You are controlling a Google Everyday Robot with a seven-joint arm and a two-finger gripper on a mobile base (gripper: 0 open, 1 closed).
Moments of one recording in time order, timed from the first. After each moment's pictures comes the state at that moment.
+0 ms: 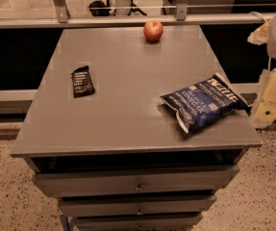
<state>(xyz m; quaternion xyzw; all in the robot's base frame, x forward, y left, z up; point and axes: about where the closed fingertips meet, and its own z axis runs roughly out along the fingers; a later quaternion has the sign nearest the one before) 0.438 -0.217 0.976 -0.60 0.78 -0.03 0.16</state>
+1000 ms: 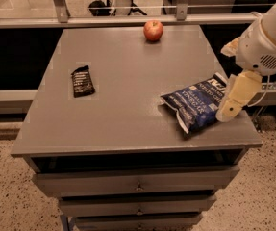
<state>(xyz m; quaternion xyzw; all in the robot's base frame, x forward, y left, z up) 0.492 -0.196 0.923 -0.60 0.78 0.04 0.20</state>
